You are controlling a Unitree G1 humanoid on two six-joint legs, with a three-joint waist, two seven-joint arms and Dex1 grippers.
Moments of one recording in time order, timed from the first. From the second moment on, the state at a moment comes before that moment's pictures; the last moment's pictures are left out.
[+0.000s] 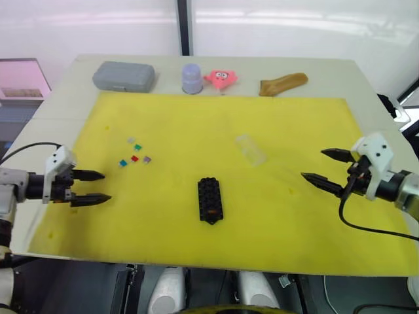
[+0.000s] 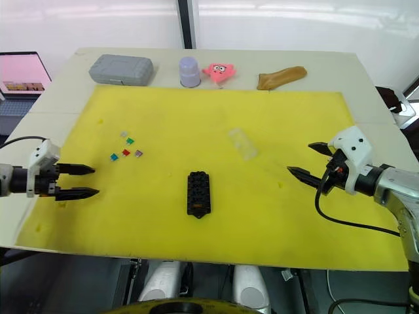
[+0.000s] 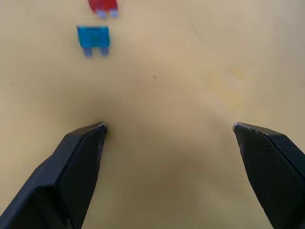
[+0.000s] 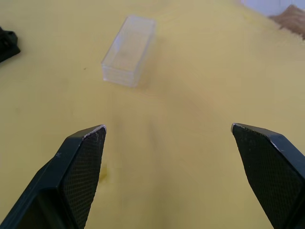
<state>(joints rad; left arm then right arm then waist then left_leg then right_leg) -0.38 0.95 0.11 0.58 -0.29 0.17 -1.47 -0.02 -0.92 -0.38 -0.30 0.48 0.57 0.89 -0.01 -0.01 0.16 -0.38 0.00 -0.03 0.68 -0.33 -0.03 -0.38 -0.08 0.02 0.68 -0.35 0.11</state>
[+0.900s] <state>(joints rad) -0.13 0.94 0.62 0.18 -0.89 1.29 -0.98 -0.51 -0.79 0.05 -0.37 0.56 0.64 0.98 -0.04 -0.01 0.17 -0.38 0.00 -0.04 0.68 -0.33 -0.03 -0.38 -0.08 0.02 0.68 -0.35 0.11</state>
